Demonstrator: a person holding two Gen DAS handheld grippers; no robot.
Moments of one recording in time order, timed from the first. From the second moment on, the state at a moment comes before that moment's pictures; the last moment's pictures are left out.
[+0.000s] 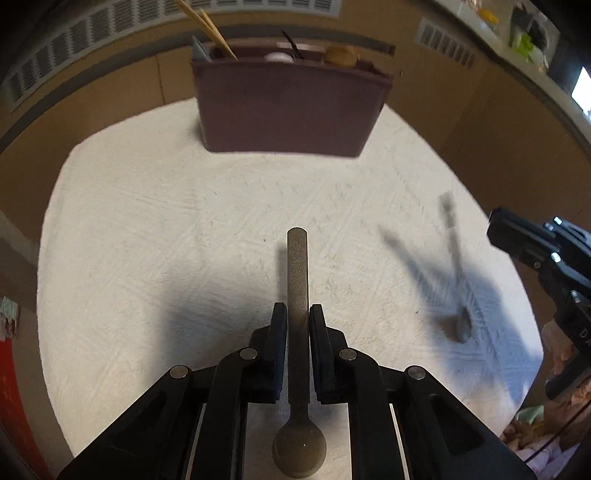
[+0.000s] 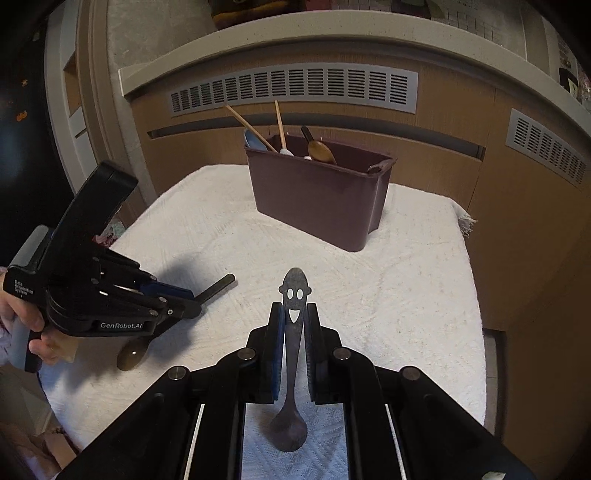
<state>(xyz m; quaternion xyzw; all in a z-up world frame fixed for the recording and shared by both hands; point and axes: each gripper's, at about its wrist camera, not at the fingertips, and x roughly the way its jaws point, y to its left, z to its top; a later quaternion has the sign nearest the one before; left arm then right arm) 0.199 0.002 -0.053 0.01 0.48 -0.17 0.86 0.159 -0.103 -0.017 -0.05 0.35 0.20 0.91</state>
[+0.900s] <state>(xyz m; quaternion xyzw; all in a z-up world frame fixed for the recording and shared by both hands) 0.129 0.067 0.003 -0.13 0.32 -0.11 0.93 0.122 -0.101 -0.087 -0.04 0.44 0.14 0.89</state>
